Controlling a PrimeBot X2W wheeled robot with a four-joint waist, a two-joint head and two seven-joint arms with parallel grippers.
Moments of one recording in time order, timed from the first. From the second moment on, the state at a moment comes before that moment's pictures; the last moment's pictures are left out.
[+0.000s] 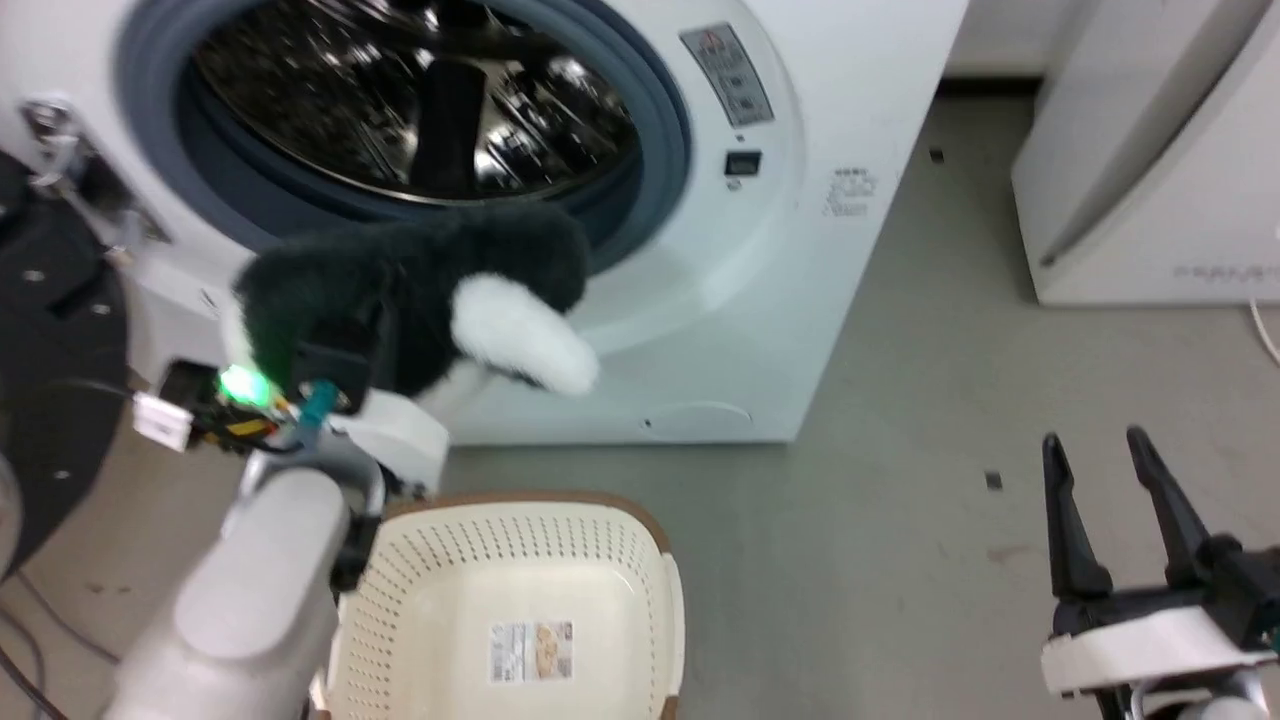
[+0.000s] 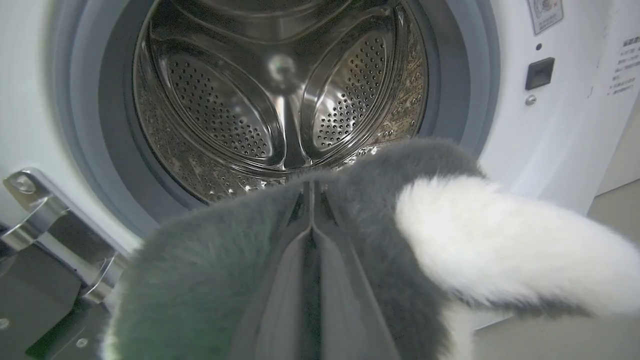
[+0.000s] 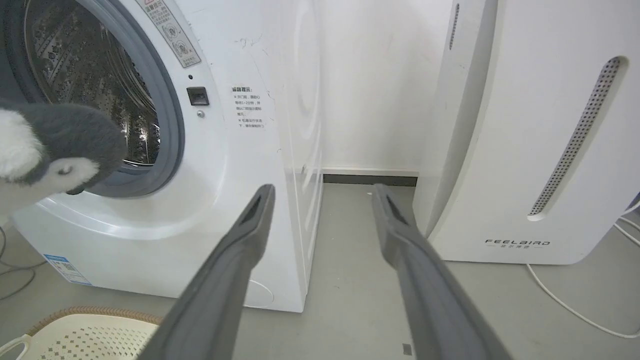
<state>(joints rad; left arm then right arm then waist) -0.61 0.37 -0.52 0.52 -0.30 0.21 -0.26 -0.05 -0.05 -0.13 0.07 0.06 0.13 -0.26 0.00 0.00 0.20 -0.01</state>
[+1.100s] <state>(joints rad) -1.14 0.54 -0.24 0.66 -0.19 0.12 -0.26 -0.28 -0.05 -0.07 0.03 0.14 0.13 -0.26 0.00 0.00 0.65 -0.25</state>
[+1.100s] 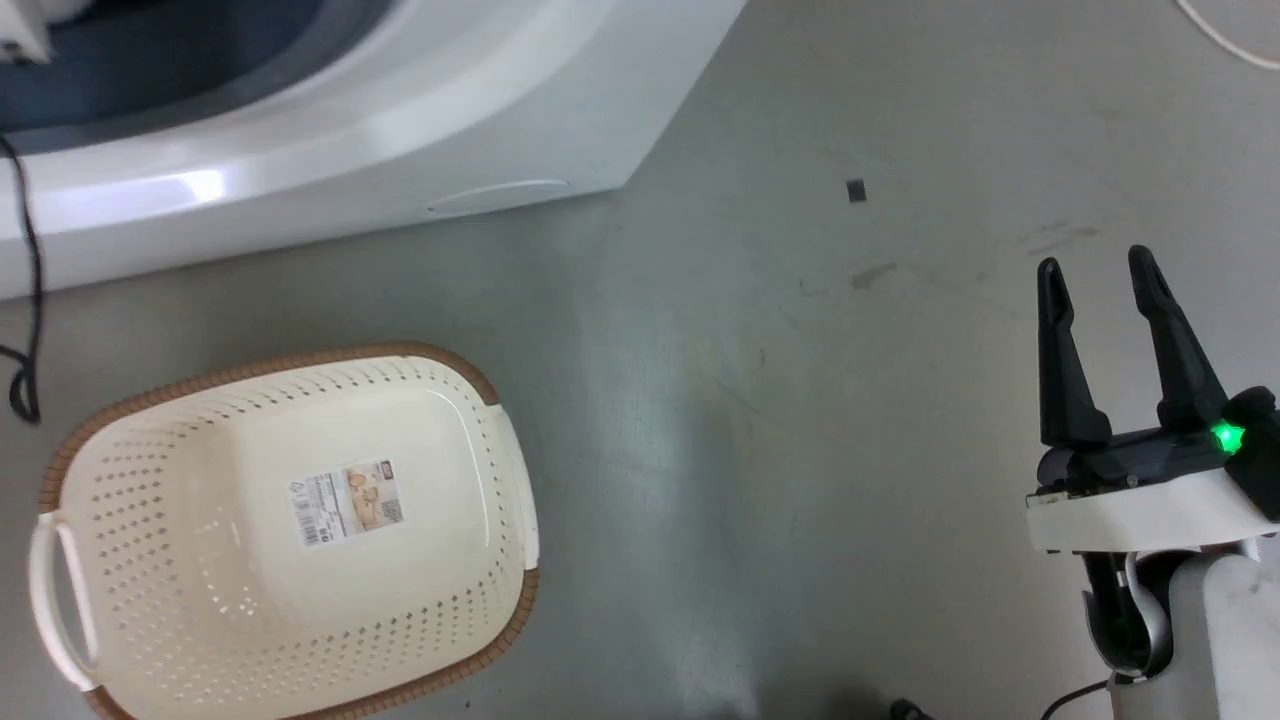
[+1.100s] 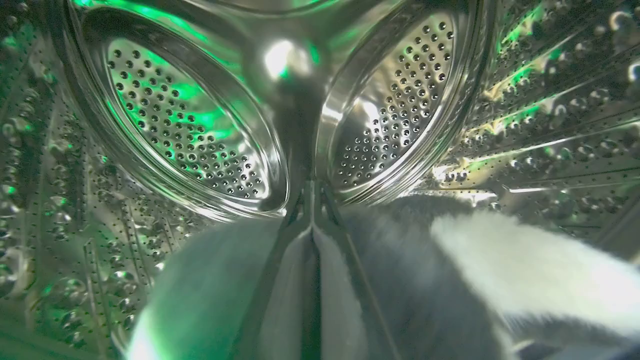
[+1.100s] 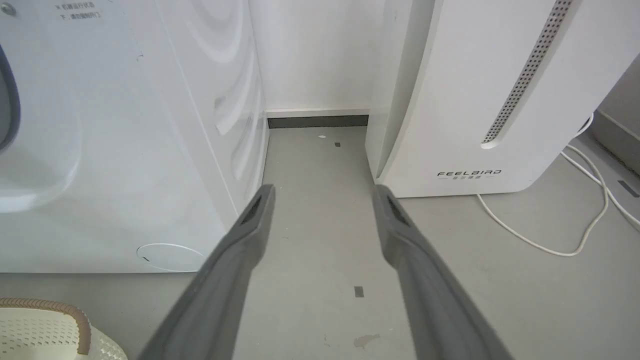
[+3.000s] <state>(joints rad) -0.62 0.26 -0.03 0.46 -0.16 0.04 -0.26 -0.16 -0.05 -0.08 0.07 0.07 0.13 -0.26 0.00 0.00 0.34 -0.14</state>
